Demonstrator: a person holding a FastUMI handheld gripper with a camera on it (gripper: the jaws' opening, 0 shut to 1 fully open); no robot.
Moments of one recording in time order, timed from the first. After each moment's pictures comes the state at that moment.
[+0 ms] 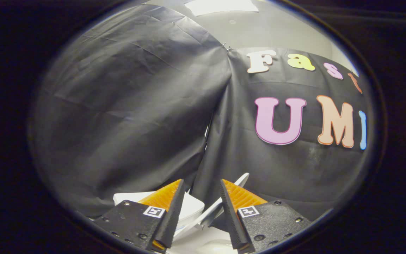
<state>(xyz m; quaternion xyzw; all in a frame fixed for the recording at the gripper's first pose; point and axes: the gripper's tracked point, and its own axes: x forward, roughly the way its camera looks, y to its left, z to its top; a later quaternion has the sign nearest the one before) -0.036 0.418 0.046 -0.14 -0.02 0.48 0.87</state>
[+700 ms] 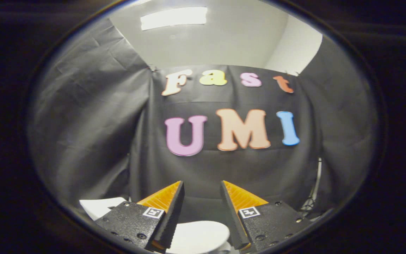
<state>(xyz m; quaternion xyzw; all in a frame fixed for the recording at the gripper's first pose) 0.027 0.116 0.117 0.00 -0.05 0.19 0.98</state>
